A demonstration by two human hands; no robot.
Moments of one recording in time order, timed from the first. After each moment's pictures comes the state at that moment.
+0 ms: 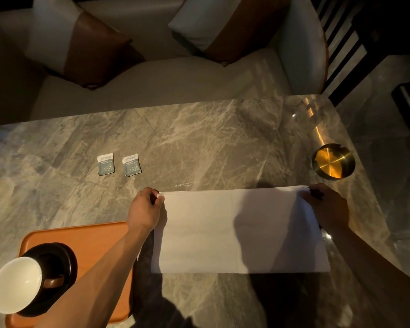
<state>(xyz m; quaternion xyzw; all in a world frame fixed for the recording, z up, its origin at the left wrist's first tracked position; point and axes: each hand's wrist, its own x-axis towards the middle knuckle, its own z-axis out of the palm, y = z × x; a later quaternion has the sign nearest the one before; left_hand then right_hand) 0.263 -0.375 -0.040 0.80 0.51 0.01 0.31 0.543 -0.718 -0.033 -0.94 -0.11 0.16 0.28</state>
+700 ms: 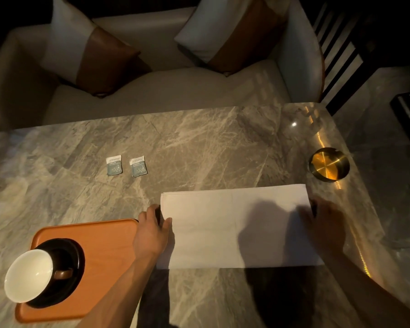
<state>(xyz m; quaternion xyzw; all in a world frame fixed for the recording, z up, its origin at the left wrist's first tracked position) 0.223 -0.434 -0.027 0.79 0.53 0.00 0.30 0.502 -0.740 -0.035 -0.97 -0.17 0.07 0.16</state>
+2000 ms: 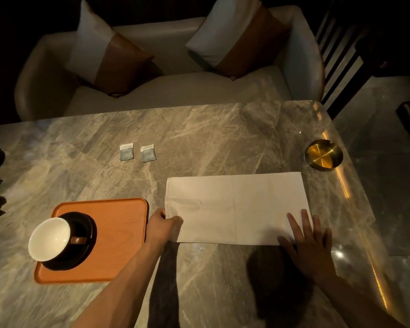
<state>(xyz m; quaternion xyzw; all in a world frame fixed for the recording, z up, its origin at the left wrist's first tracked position) 0.205 -0.474 -0.016 0.58 0.64 0.03 0.50 0.419 -0.807 -0.061 -0.93 -0.31 0.20 0.00</state>
